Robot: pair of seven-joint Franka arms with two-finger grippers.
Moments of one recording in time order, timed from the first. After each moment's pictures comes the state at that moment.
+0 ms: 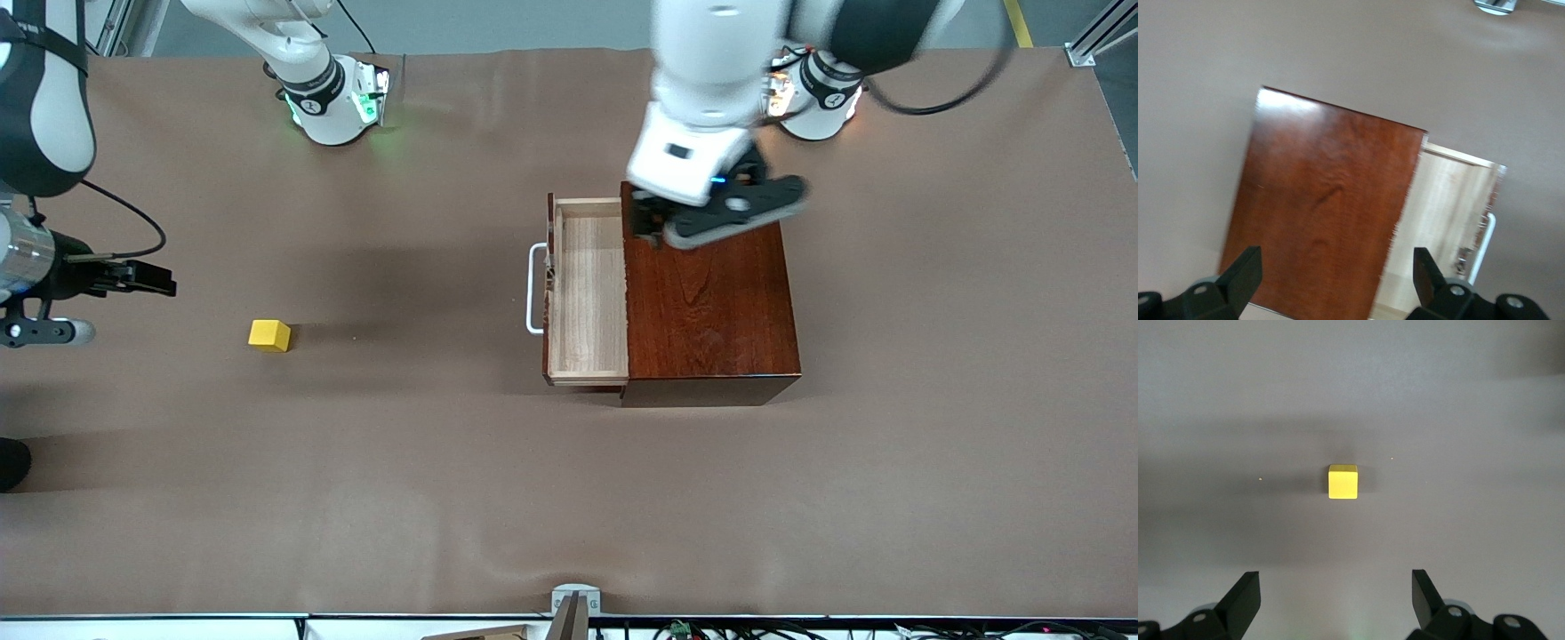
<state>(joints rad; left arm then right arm) -0.61 0.38 -0.03 -1.05 0.13 1.42 -0.89 0.00 0.16 -0.09 -1.65 -0.02 1.63 -0.09</state>
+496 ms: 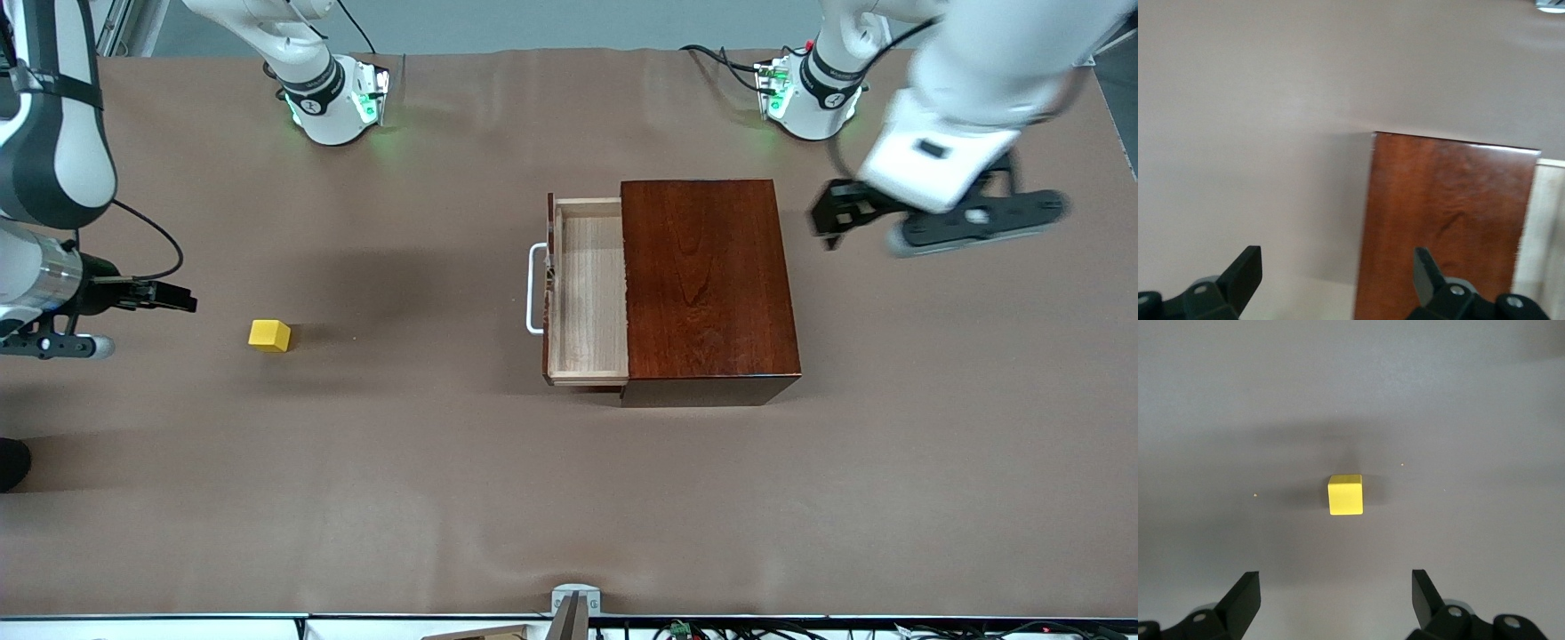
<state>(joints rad) -0.33 0.19 -0.03 -1.21 0.13 1.39 -0.43 -0.05 0.17 -0.09 -1.81 0.04 1.81 -0.09</state>
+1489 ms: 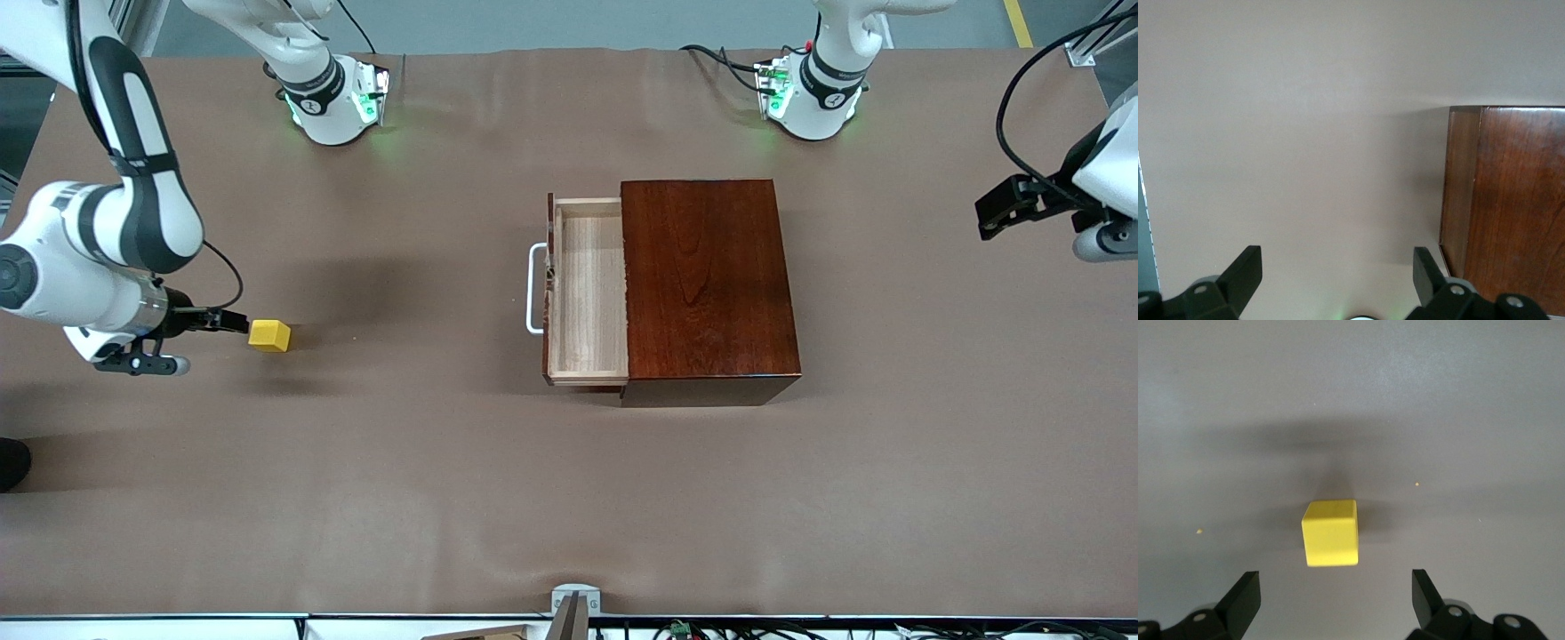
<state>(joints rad) -0.09 0.07 -0.03 -1.38 0.13 1.39 -0.12 -0.05 0.28 -0.09 -2.05 0.04 2.18 -0.09</state>
